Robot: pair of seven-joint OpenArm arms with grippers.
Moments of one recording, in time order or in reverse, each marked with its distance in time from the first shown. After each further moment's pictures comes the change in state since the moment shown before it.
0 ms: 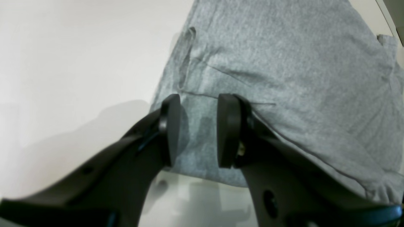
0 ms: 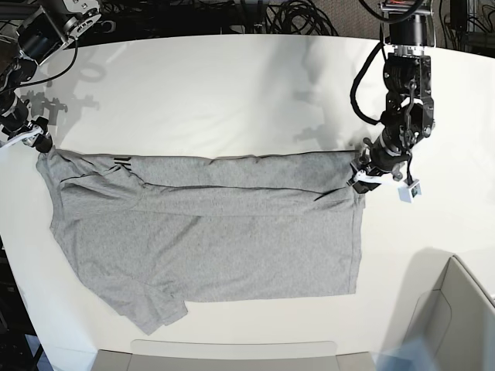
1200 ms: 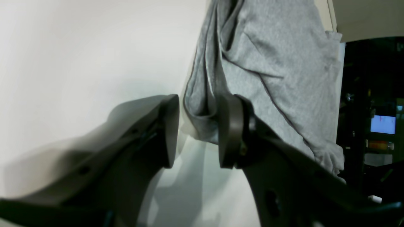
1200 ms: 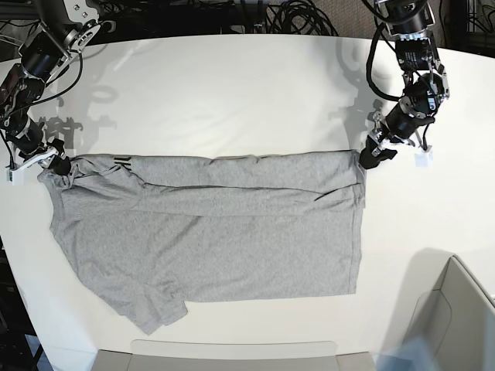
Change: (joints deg) left arm 4.4 3.7 -19.3 -15.3 -11.8 -28.3 5.2; right arm 5.0 0.2 -8.4 -5.8 2.9 0.1 3.4
